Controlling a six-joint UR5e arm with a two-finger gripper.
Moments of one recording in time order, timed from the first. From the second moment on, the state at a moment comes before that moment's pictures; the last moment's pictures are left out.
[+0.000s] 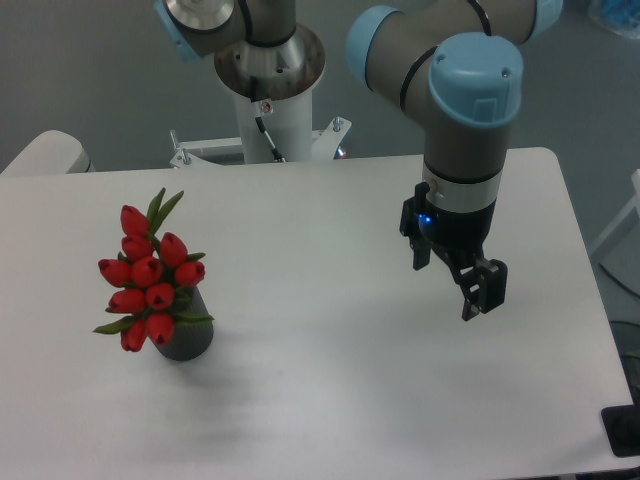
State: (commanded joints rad) arm 2.56 -1.93 -1.30 -1.22 1.49 1.58
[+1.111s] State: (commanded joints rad) arm 2.57 -1.80 -1.54 -1.14 1.17 1.36
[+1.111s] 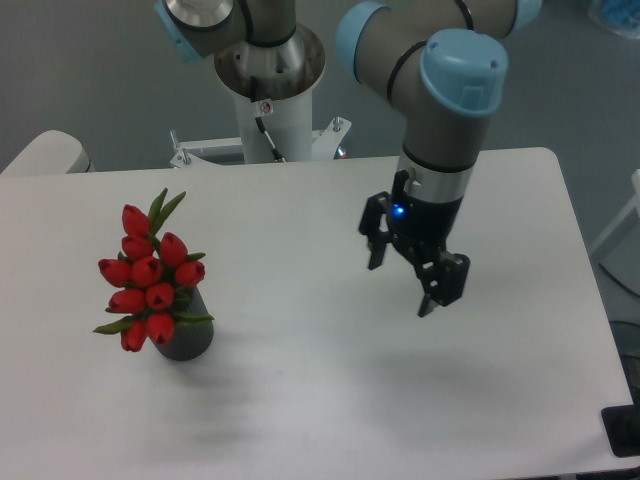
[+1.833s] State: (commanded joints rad) arm 2.55 -1.66 -1.83 -1.07 0.93 1.13
